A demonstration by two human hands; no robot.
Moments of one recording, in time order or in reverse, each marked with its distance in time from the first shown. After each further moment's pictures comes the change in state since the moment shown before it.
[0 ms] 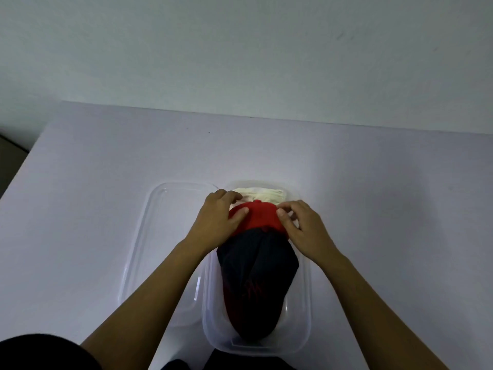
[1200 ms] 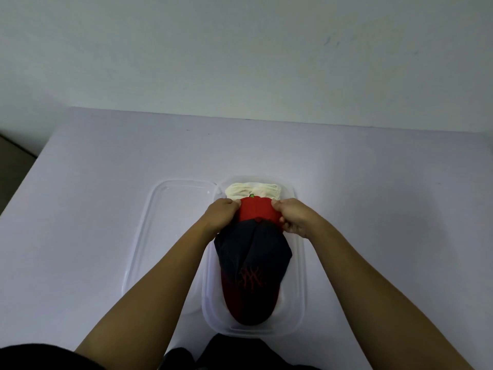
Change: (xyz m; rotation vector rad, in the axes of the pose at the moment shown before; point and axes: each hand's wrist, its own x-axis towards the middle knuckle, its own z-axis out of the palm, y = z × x) left_hand 0.005 0.008 0.011 -0.338 -0.298 -0.449; right_hand 0.027 -0.024 -0.003 0.500 -0.253 0.744
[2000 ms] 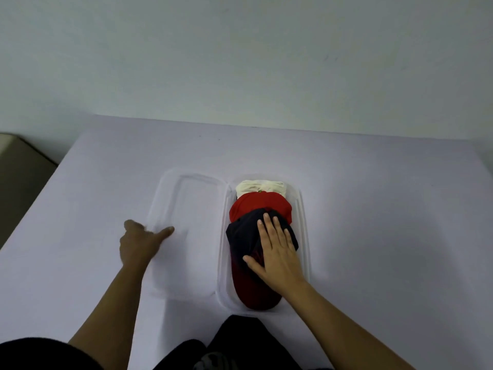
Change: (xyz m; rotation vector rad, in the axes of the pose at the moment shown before) left_hand -0.075 -0.137 -0.085 -0.129 0.702 -0.296; right_hand -0.037 0.121 0.081 -1.140 0.489 -0.796
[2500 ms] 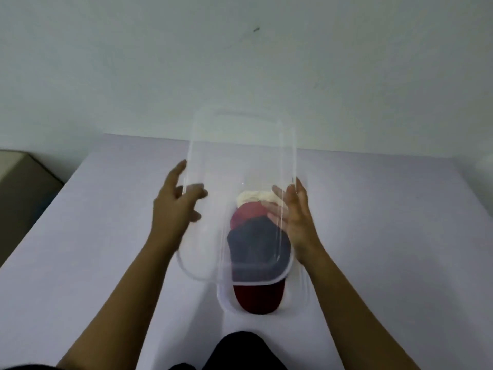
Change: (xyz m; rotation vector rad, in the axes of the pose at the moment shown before) left_hand -0.102 0.100 -0.041 -0.543 -0.165 0.559; right_hand 0.023 -0.020 -0.139 1.442 0.158 0.331
